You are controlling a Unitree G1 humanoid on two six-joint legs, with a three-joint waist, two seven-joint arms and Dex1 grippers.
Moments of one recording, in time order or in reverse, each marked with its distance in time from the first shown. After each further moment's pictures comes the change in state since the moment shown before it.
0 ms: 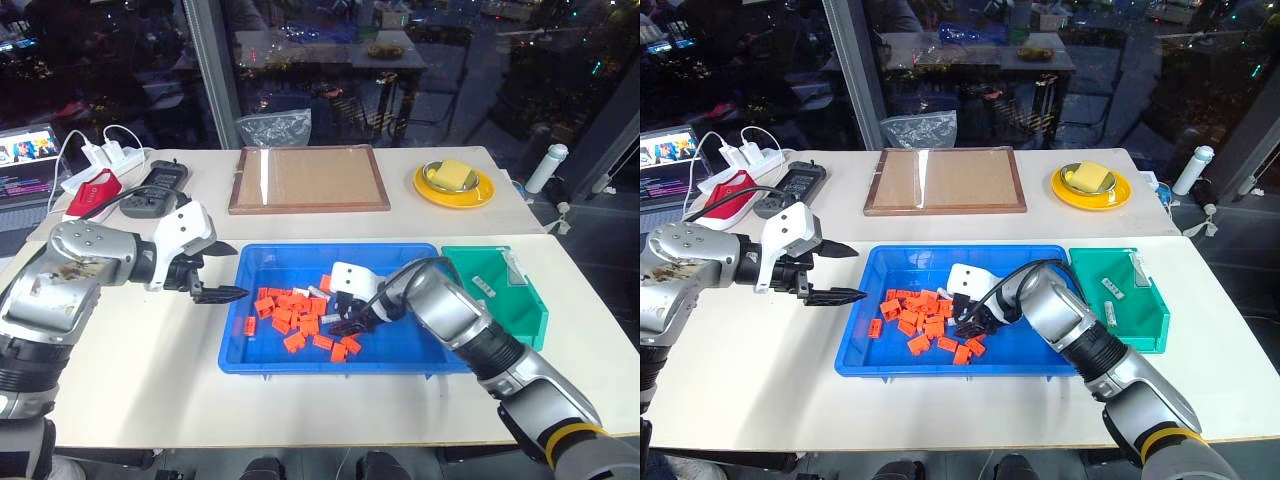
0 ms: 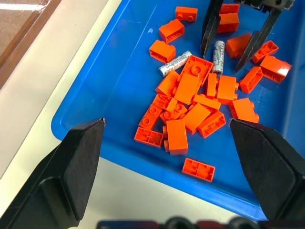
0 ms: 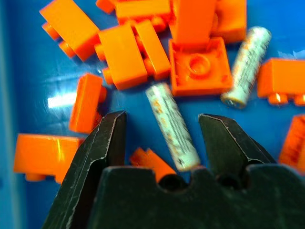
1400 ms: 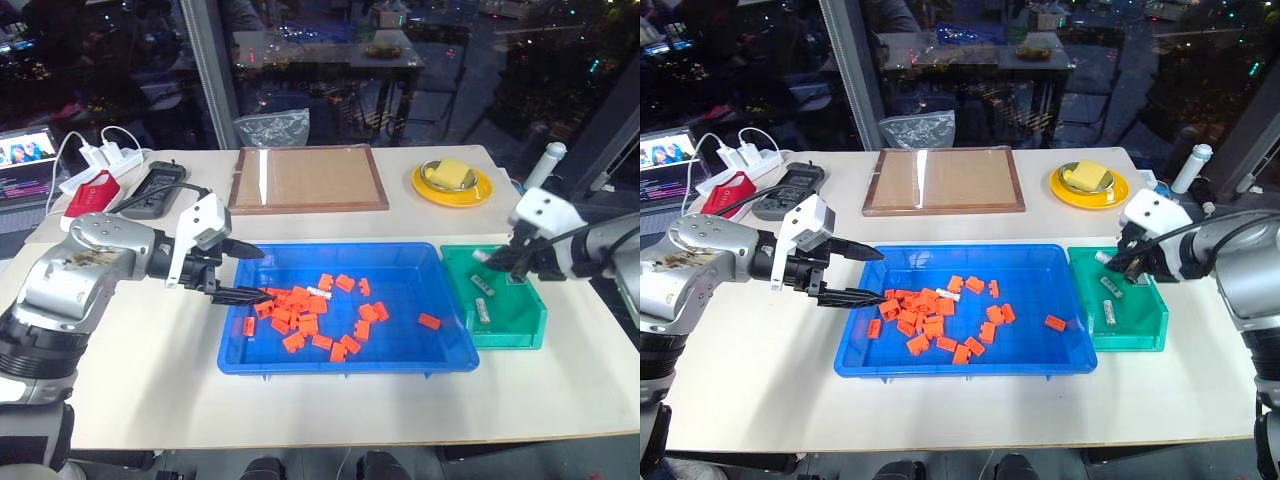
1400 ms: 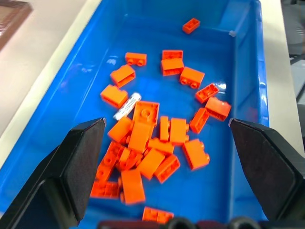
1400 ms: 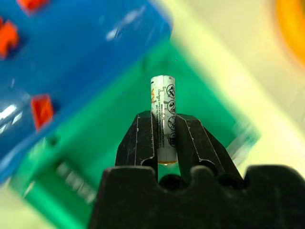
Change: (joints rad) left arm -0.094 -0.063 -0.045 0.007 -0.116 0.066 -0.096; right arm 0.171 -0.578 -0.480 -0.042 0.119 0.060 0.029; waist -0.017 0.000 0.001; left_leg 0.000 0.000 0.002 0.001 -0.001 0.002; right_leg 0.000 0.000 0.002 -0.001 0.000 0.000
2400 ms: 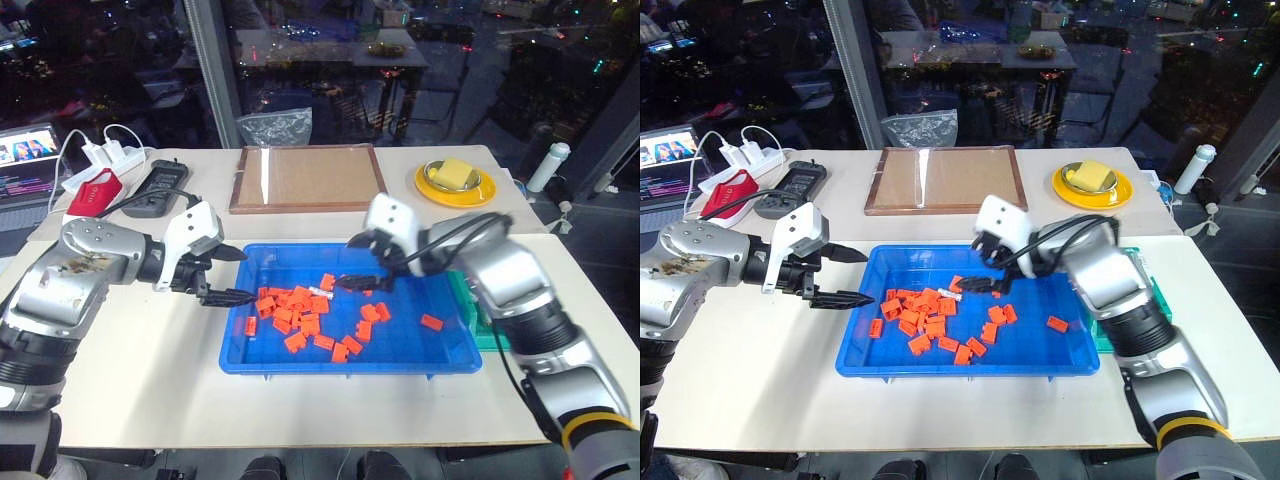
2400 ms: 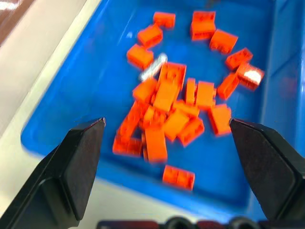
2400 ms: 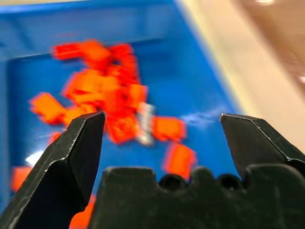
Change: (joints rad) left arm 0.065 0.059 0.004 0.007 0.073 -0.020 0.051; right arm -0.236 0.536 0.312 -0.036 0.018 -0.066 -0.056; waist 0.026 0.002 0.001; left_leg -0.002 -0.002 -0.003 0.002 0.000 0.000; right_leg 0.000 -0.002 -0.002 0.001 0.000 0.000
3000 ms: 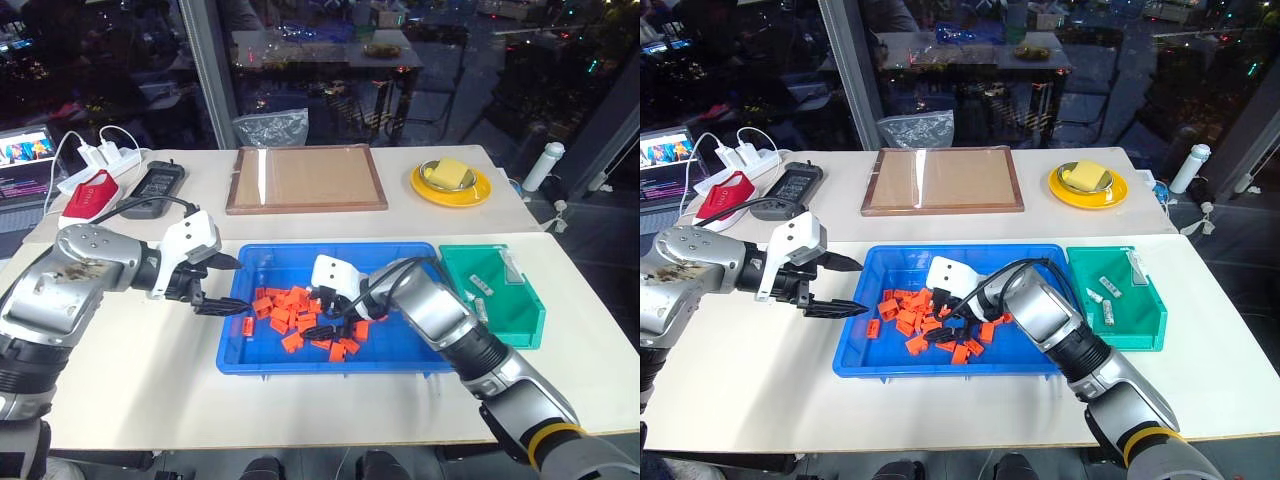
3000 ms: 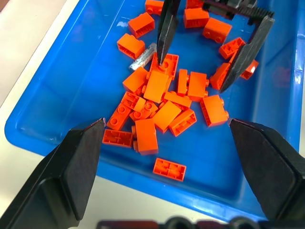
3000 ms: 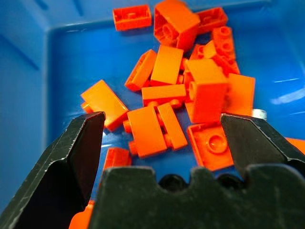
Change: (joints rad) left arm 0.027 0.038 0.003 -0.038 -0.002 0.022 -0.016; right arm 0.061 0.161 0.147 0.099 -0.067 -0.028 -0.030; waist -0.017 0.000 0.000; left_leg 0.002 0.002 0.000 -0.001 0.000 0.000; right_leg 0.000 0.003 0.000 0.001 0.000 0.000
